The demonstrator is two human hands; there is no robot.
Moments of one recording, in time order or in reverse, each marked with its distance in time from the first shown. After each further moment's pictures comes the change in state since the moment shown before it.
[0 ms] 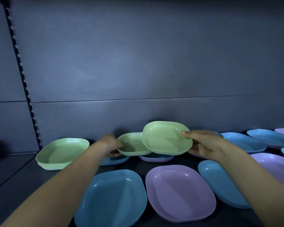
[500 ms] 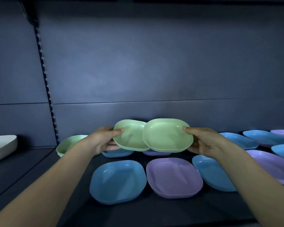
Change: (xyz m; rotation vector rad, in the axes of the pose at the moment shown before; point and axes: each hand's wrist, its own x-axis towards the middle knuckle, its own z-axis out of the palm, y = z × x) left_hand -0.079 -0.001 -0.034 -0.413 -0.093 0.183; right_hand -0.047 -0.008 0.003 0.007 -0.017 -0.042
